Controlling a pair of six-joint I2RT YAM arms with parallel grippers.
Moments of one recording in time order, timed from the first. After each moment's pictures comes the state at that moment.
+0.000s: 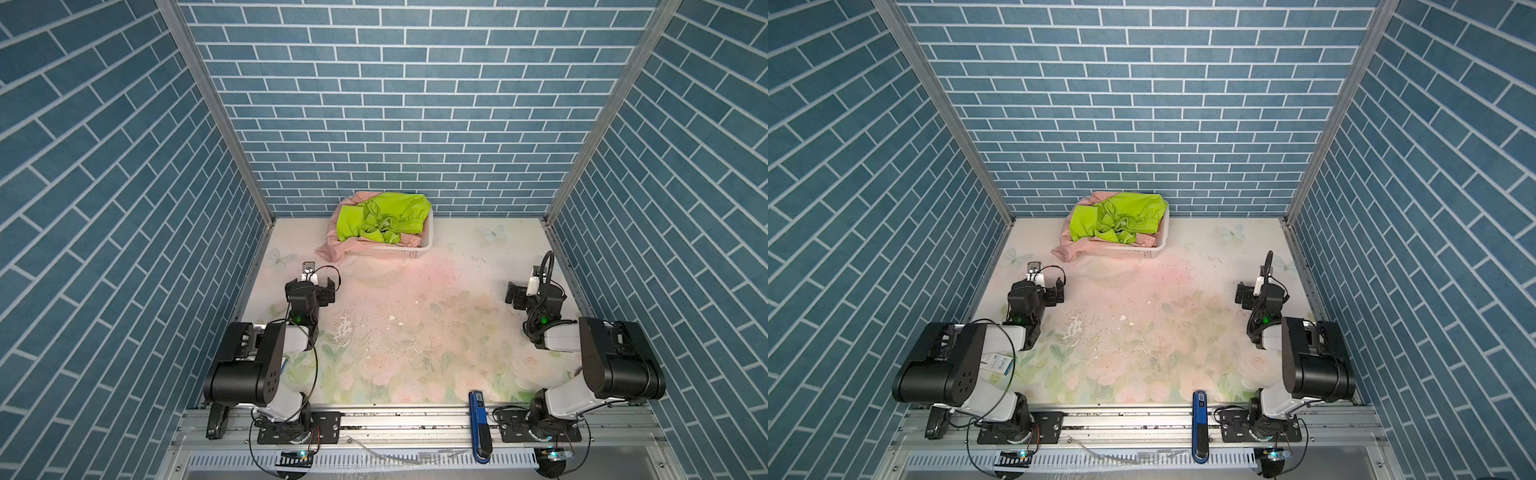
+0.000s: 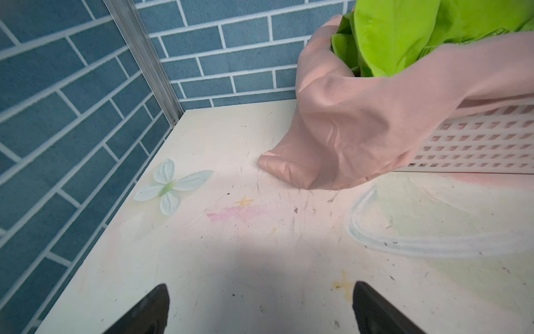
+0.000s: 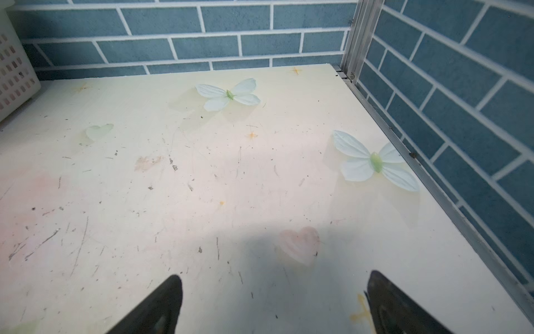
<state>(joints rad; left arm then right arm) -0.05 1.53 0.39 0.78 -0.19 0.05 -0.04 1.54 0.38 0.76 0.03 0.00</state>
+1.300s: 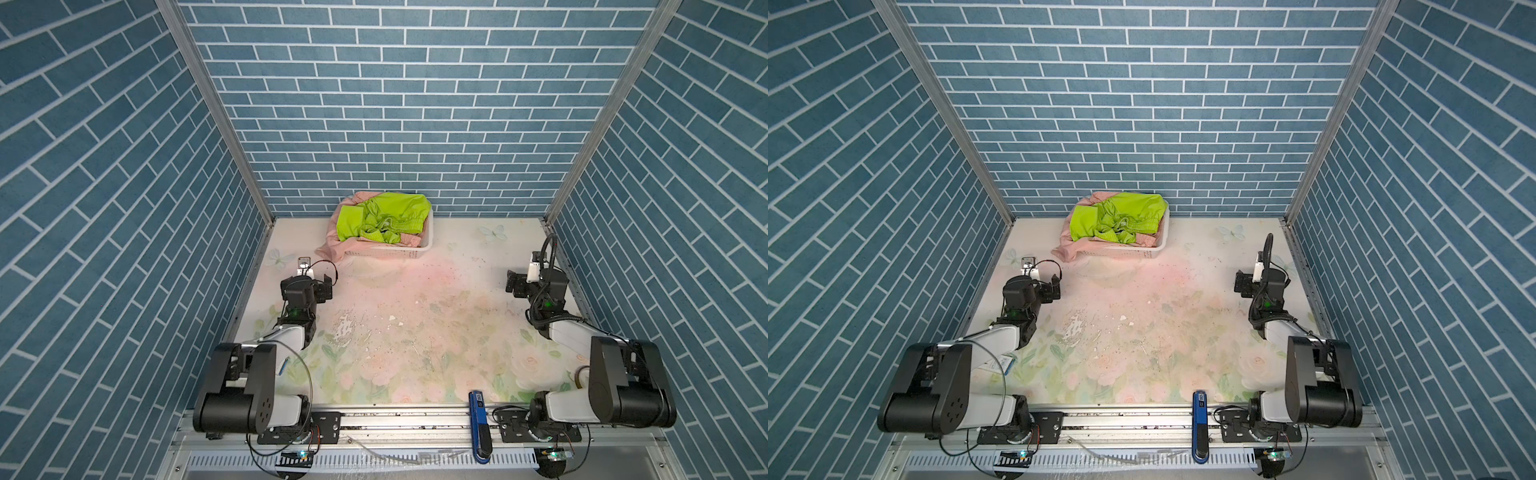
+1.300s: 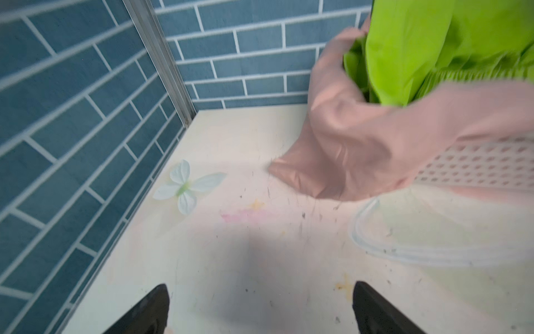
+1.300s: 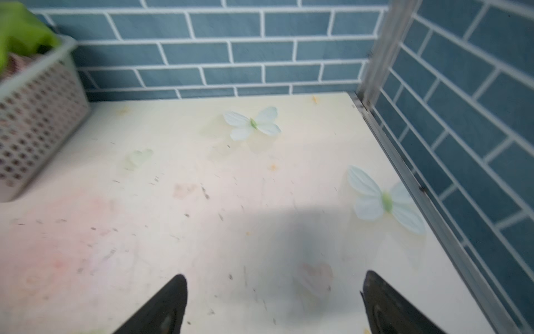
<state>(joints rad) -0.05 1.33 0.49 0.45 -0.23 0.00 0.02 1.37 0.60 0.37 -0.04 -0.03</state>
